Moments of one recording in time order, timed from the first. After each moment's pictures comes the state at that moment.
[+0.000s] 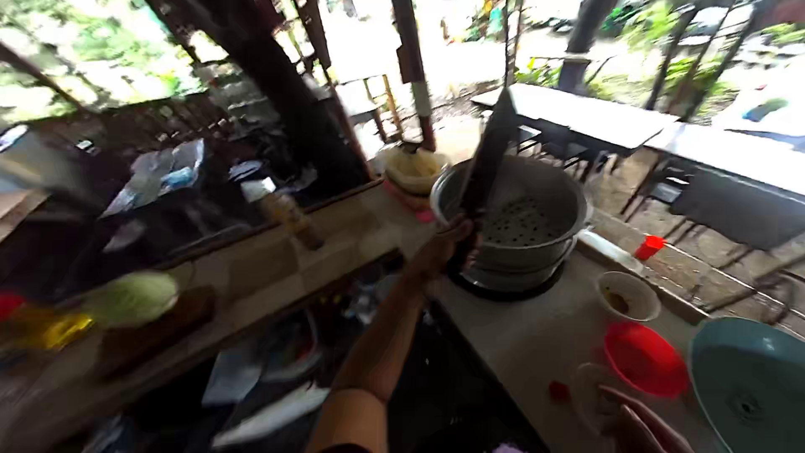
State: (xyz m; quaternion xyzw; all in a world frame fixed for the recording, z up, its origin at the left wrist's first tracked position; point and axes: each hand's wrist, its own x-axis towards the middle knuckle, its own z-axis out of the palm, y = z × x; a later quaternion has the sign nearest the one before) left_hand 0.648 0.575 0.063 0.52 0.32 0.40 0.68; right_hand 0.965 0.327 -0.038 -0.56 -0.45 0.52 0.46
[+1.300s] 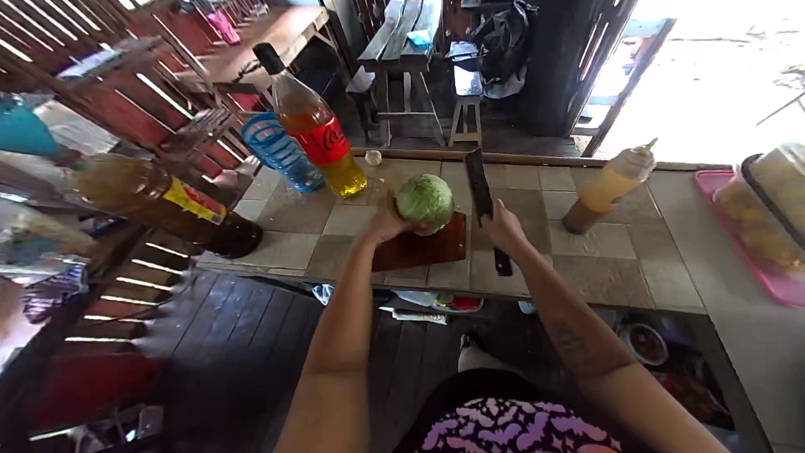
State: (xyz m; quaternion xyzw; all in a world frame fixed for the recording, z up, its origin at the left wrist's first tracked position) left_hand -0.084 0.460 -0.065 0.36 0.82 0.39 0.22; right_hand 0.127 0.631 -0.044 -0.41 -0.82 0.40 0.01
